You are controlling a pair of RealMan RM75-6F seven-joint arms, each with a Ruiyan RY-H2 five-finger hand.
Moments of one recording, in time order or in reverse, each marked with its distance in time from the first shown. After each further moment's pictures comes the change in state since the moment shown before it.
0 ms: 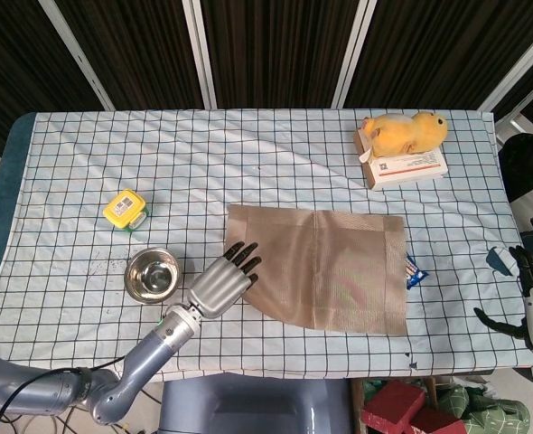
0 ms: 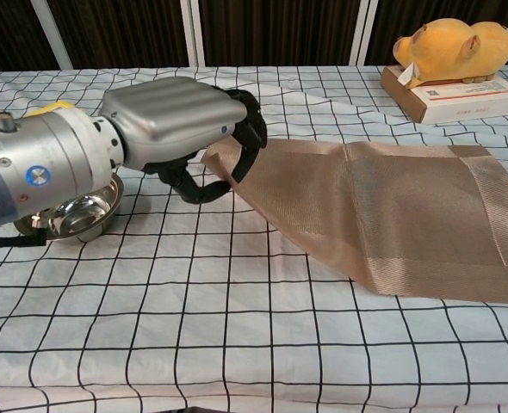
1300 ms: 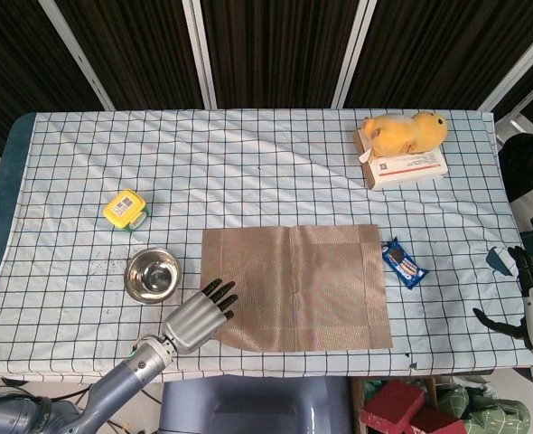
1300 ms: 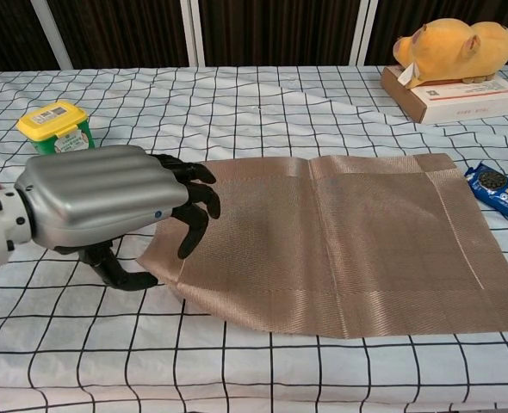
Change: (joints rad) left arm 0.094 0.125 0.161 -0.154 0.061 -0.021 0.071; right arm 0.001 0.004 0.001 -0.008 0.004 -0.012 0.000
